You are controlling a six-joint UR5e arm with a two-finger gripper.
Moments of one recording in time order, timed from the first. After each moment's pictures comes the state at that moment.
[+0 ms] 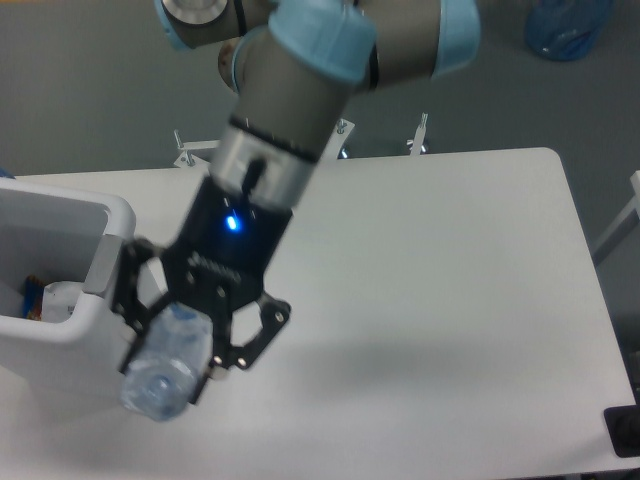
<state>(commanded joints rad) 2.33 -1.93 -1.09 -0.83 0.75 0.29</state>
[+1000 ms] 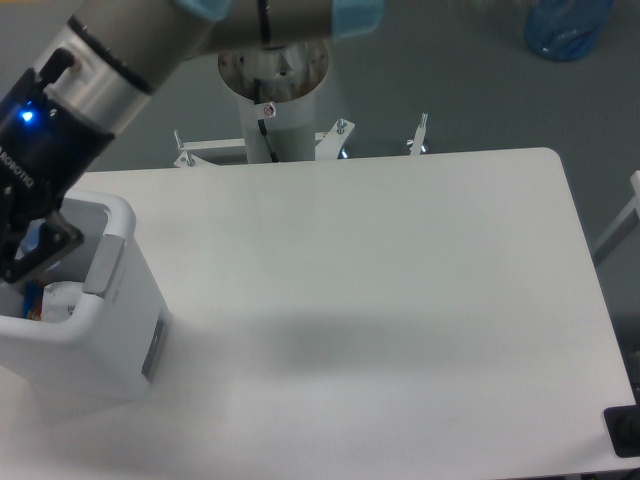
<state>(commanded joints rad) 2.14 -1.86 -1.30 -0.83 0.69 0.46</state>
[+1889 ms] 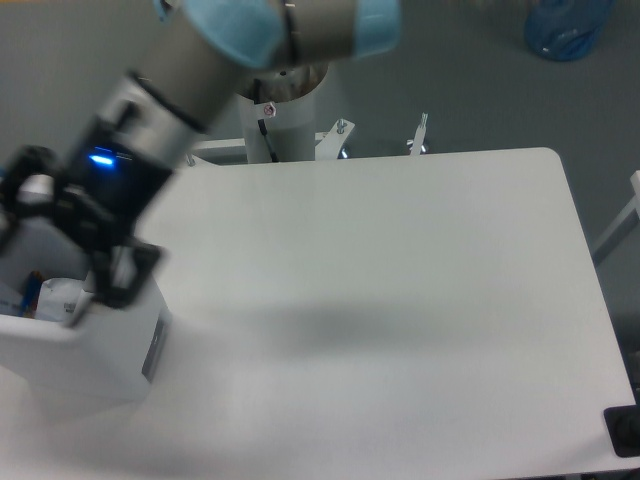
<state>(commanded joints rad) 2.47 -1.85 -1.43 -0.83 0.73 0.50</state>
